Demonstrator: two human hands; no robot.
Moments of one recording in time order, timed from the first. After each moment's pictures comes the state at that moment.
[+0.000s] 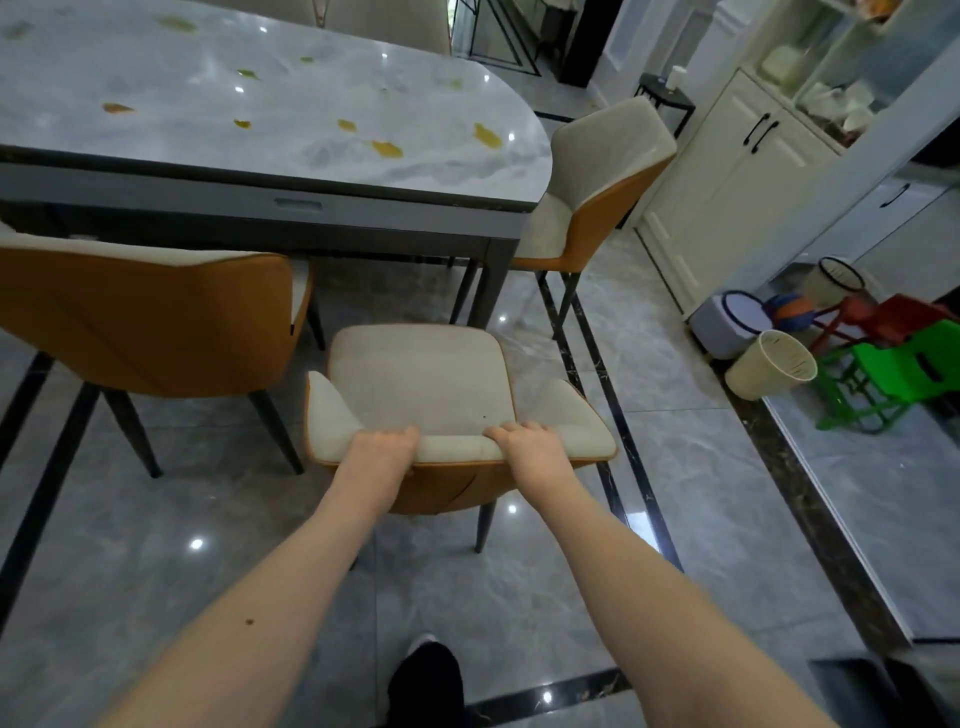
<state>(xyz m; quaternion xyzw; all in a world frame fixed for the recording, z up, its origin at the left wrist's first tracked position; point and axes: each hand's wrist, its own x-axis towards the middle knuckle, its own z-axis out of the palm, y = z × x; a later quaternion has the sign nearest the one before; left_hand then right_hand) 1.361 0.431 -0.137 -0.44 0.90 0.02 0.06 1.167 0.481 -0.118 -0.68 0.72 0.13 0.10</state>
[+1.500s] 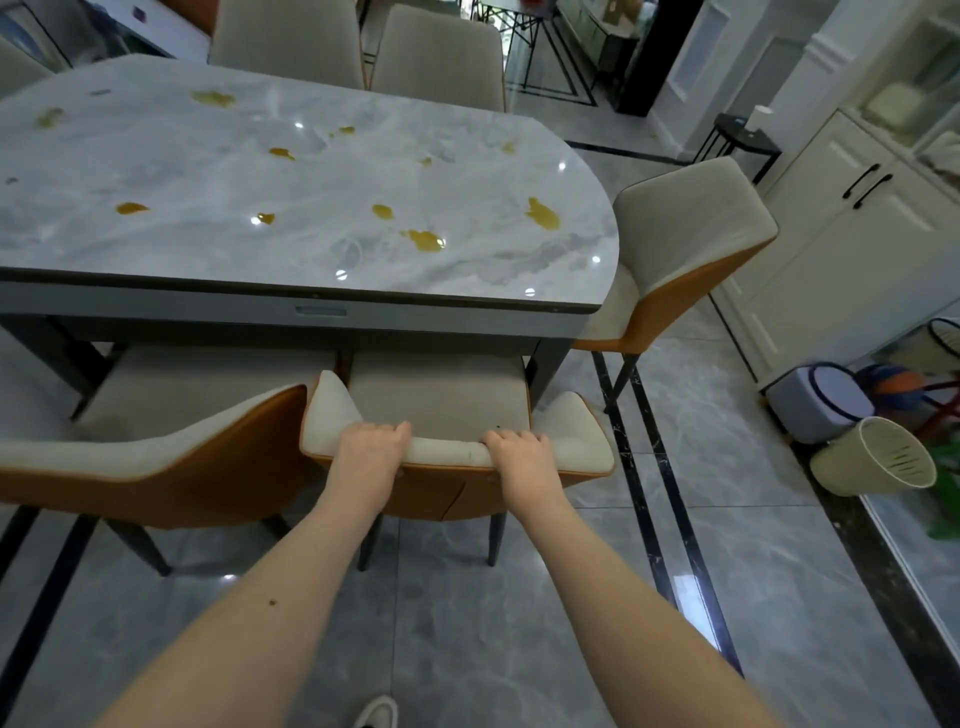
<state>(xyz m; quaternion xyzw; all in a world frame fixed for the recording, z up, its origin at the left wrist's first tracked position) 1.316 0.148 -0.118 -0.52 0.85 0.02 0.08 1.133 0.191 -0.124 -0.69 0.72 0.08 0.09</state>
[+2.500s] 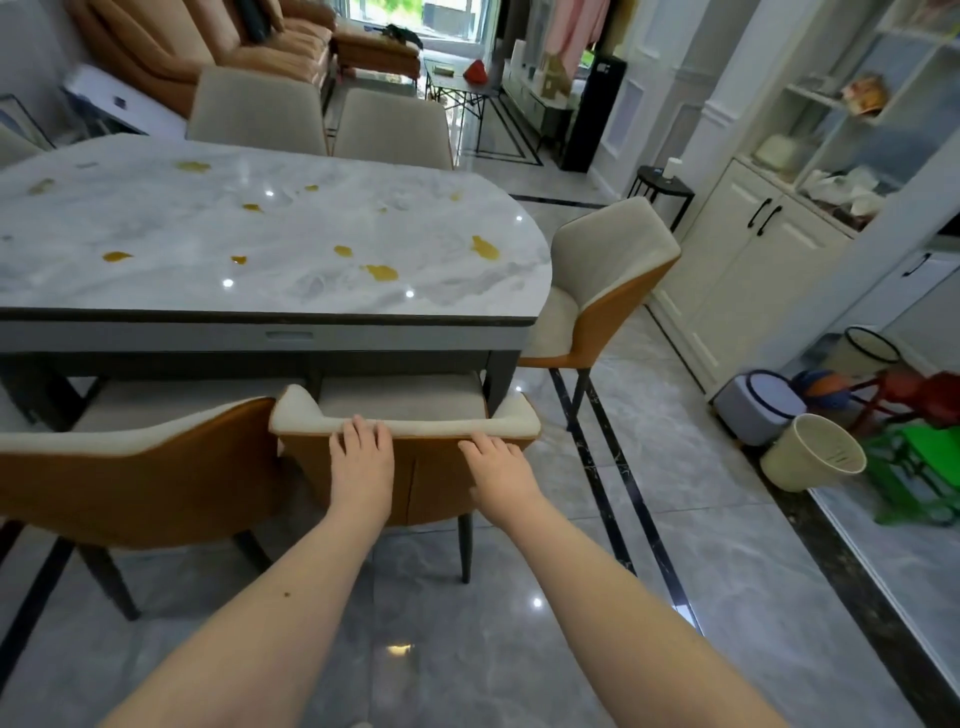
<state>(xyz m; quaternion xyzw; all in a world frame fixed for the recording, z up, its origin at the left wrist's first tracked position) 1.284 0.243 -0.104 -0.59 0.81 -0.03 0.04 1.118 0.289 -0.087 -0.70 0.71 0.01 0.06</state>
